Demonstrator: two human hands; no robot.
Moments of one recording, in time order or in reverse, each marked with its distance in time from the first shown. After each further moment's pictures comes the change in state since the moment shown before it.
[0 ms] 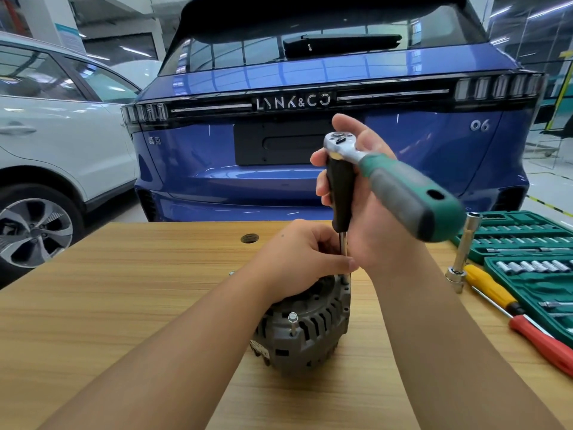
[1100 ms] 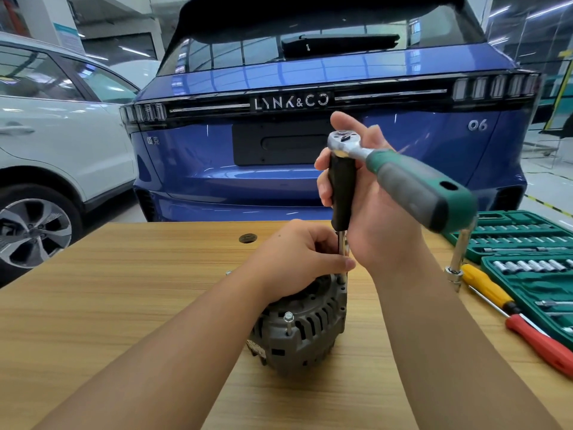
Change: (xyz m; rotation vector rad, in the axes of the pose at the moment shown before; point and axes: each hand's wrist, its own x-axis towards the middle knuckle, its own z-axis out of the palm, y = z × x) left_hand 0.000 0.002 -0.001 0.030 -0.003 -0.008; right_hand 0.003 -0.001 -0.007 0.066 -0.071 0.014
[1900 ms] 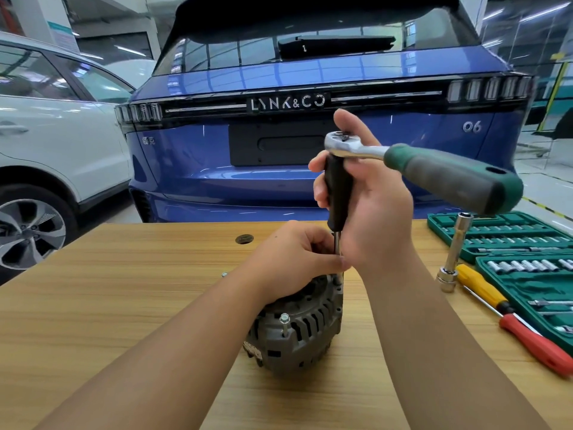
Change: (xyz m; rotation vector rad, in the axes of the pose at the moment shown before) left_hand 0.001 0.001 0.002 0.016 0.000 -0.007; right_hand 0.004 -0.001 0.004 -0.177 0.030 -0.045
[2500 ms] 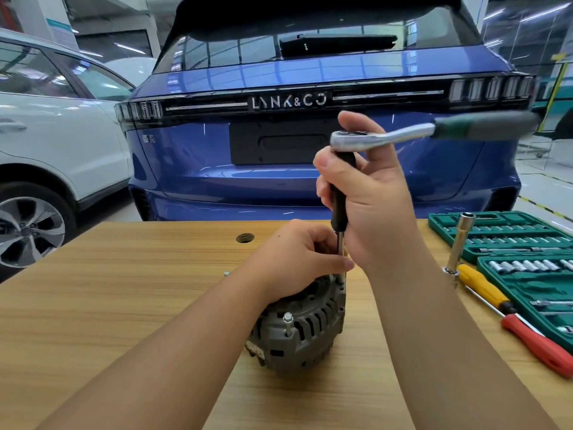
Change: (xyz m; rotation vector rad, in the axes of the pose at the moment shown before) left_hand 0.000 0.002 -0.001 -0.013 -0.026 -0.001; right_hand -0.009 0.007 0.000 -0.018 0.023 -0.087
